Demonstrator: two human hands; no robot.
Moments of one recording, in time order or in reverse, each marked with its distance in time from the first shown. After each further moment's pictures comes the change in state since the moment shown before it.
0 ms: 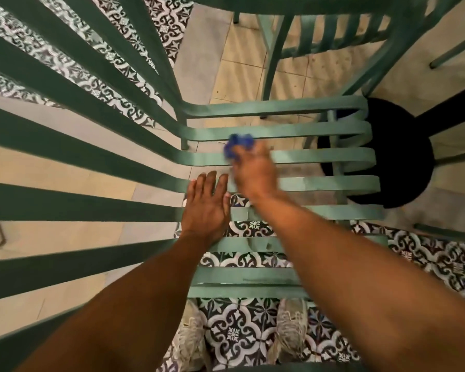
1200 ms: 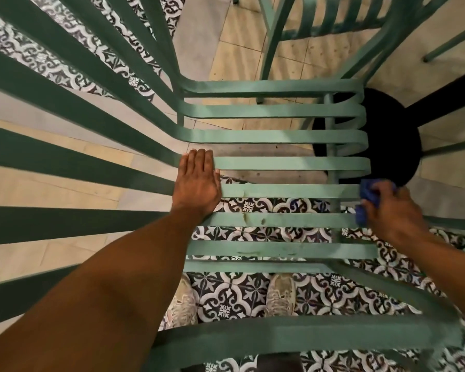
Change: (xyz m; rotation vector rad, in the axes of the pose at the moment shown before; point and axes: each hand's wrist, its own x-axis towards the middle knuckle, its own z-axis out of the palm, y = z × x) left_hand -0.004 -0.006 -0.006 0.089 -0.012 -0.056; right_hand -0.129 0.193 -0.117 -0.322 -0.141 0.365
